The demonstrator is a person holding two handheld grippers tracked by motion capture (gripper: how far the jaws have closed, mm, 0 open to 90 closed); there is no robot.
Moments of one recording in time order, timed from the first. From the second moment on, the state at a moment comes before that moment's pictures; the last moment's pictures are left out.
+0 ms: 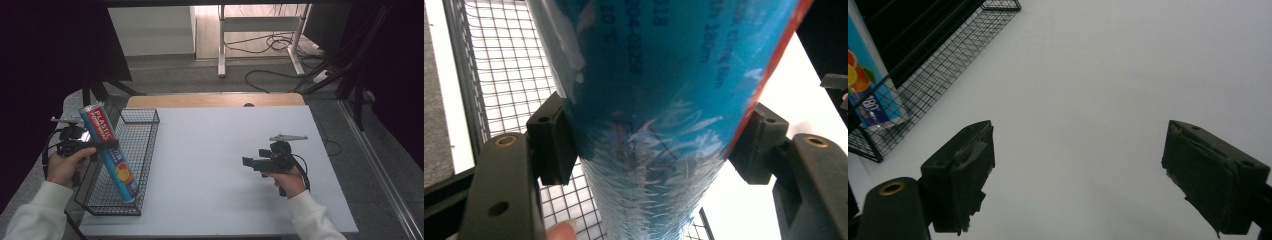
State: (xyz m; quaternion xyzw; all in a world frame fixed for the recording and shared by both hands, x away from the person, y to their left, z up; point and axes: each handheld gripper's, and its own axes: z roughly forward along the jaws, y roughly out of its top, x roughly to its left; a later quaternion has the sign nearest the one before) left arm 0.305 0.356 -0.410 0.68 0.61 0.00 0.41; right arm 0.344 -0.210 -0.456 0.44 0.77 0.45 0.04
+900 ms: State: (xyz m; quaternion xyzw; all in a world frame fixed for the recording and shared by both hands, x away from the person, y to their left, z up) left arm 0.375 0.311 -0.458 0.64 0.68 0.02 0.34; right arm 0.346 -0.215 -0.455 0.45 0.77 0.45 0.05
